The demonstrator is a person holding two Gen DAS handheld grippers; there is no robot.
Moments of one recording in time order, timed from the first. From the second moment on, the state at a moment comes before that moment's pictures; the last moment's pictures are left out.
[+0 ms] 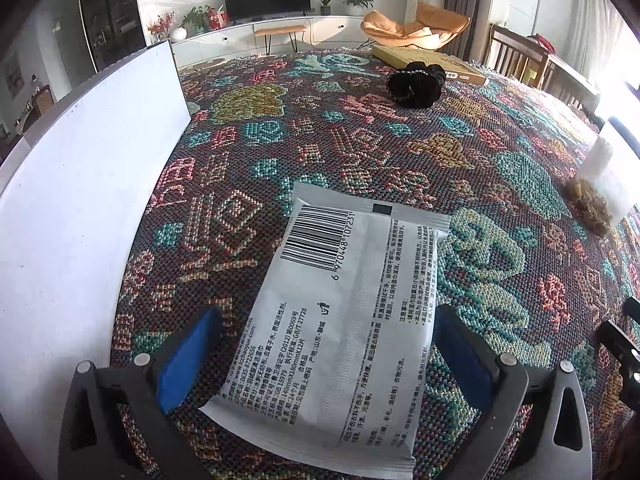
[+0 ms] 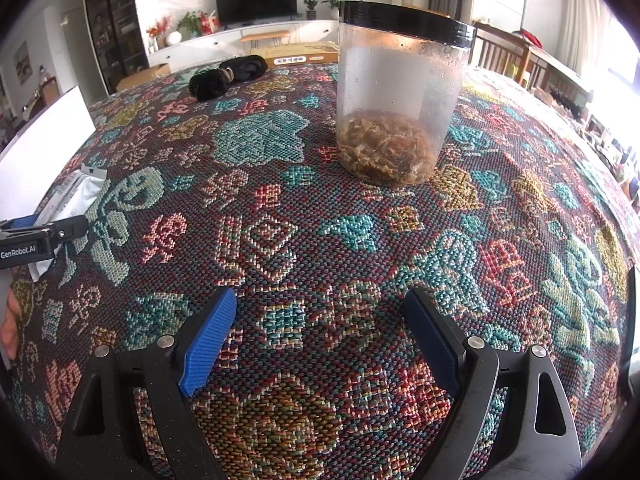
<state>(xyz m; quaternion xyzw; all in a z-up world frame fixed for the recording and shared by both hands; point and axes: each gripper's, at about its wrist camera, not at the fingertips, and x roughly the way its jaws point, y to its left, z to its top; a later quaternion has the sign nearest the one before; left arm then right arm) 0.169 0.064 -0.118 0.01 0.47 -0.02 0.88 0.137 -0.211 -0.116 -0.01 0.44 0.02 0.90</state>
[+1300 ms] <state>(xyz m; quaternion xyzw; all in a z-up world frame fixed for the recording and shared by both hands) 0.175 0.061 -0.119 0.01 0.46 -0.02 0.89 0.251 -0.130 -0.045 -0.01 0.48 0.18 0.86</state>
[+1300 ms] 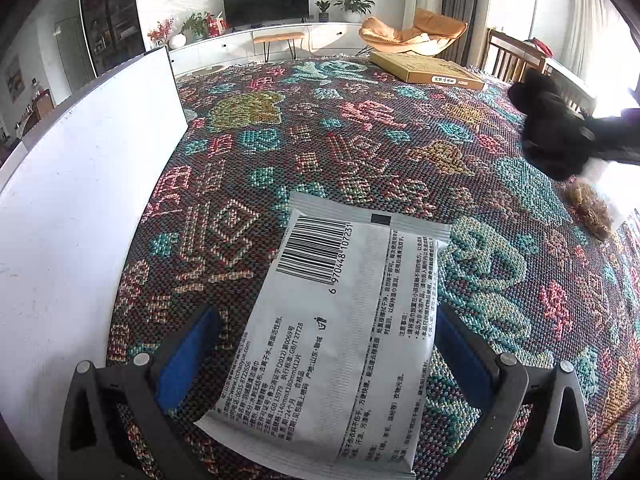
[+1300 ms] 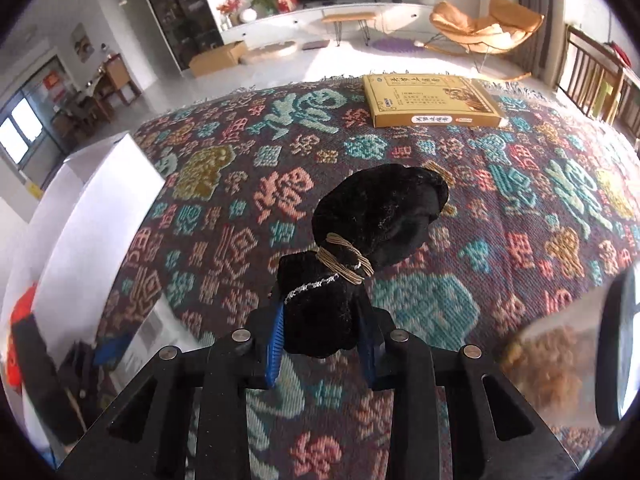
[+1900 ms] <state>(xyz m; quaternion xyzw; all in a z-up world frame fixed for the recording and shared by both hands) 0.176 0.063 -0.119 0.01 0.47 -0.02 0.88 0.260 -0.343 -0.096 -0.09 0.51 0.04 0.85</state>
